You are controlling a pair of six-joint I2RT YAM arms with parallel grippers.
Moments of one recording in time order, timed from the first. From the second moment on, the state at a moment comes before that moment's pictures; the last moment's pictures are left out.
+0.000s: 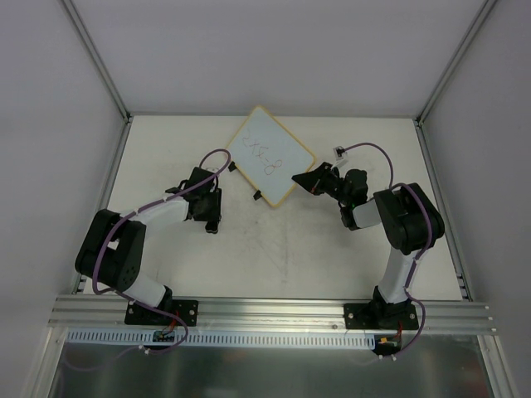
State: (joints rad) left arm -0.38 1.52 0.79 -0.32 -0.04 -0.31; right arm 0.30 1.89 0.66 1.17 -0.57 0.83
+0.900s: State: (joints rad) left arm -0.40 1.50 0.81 -0.41 -0.04 -0.33; right arm 0.29 1.89 0.66 1.17 -0.57 0.84
